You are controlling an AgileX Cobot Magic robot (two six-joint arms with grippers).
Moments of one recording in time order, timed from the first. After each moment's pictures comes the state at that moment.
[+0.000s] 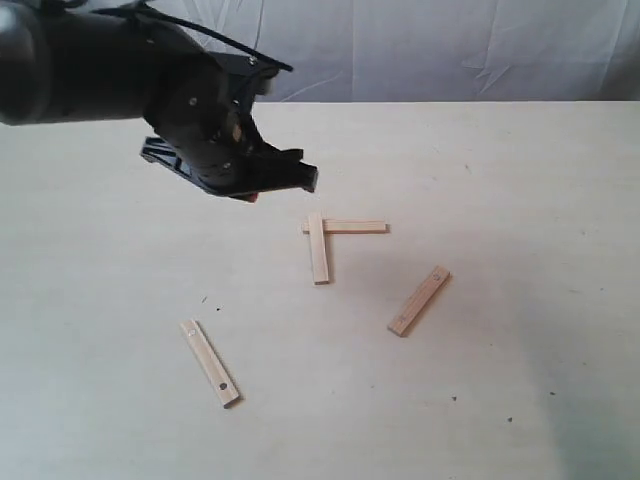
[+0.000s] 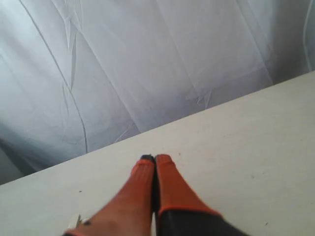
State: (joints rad) left arm -0.49 1.79 -1.28 0.27 0.68 -0.56; right arm 0.01 0.02 -0.05 0.36 0.19 0.07
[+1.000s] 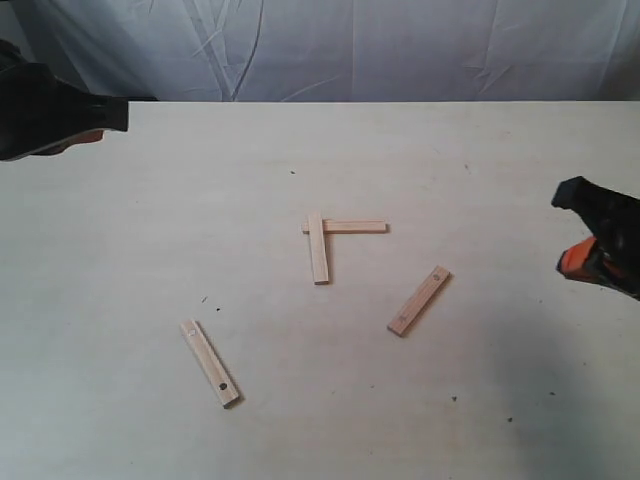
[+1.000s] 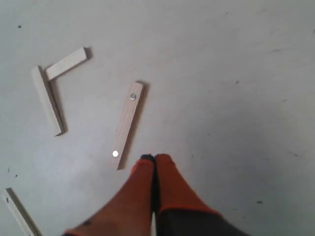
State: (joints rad) left arm -0.21 1.17 -0.89 0.00 0.52 -0.20; right arm 0.08 1.14 -0.56 0.57 0.56 0.09
